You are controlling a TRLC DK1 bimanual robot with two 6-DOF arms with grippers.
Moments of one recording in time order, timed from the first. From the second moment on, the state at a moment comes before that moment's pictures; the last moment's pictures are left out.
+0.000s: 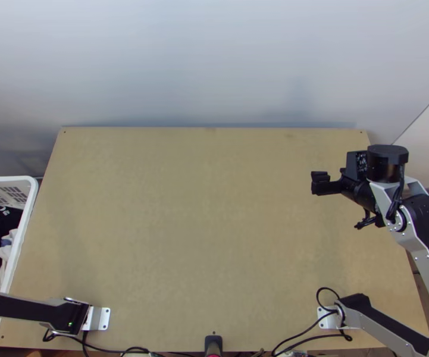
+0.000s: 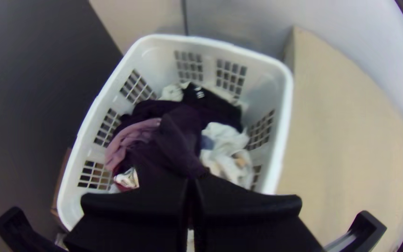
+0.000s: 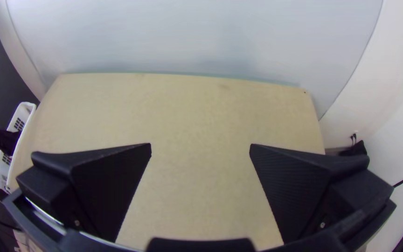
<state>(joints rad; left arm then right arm) 1.36 1.72 1.63 -1.00 0.30 0.87 0.27 1.10 1.24 -0.82 0.04 0.10</state>
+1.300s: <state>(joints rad) -0.90 1.70 2.20 -0.82 -0.20 0.34 -0.05 0.75 0.93 -0.98 0.07 0.03</state>
